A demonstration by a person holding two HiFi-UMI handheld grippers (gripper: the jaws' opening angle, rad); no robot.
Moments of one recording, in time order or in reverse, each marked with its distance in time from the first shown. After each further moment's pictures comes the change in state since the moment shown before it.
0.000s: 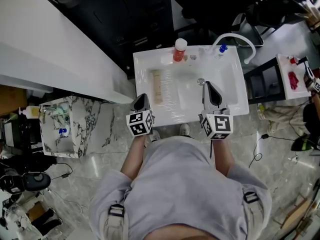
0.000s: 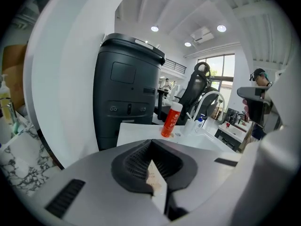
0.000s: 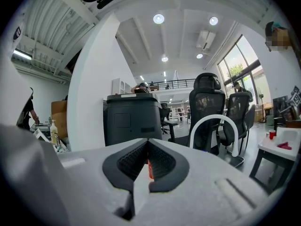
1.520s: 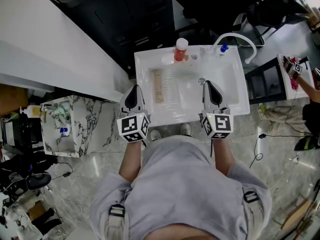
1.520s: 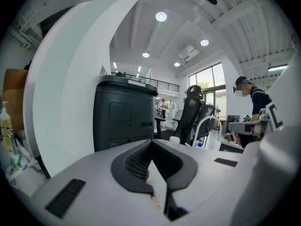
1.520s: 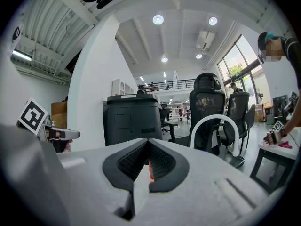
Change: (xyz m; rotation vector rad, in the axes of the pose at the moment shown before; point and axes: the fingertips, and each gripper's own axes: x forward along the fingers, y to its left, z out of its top) left arm -0.061 -0.016 0.116 0.108 -0.307 0.008; right arm 0.001 0.002 0.001 0.005 -0.009 0.003
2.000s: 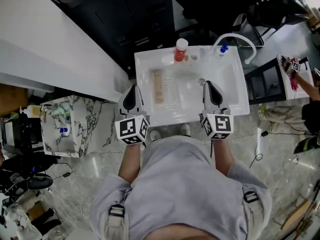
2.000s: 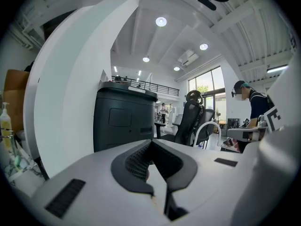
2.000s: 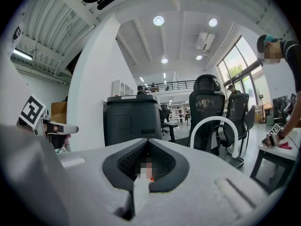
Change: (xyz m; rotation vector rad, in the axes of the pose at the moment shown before) left arm -0.011 -0.001 0.021 -0.006 -0.056 -0.002; right arm -0.002 0.001 0.004 -0.006 -0.012 -0.003
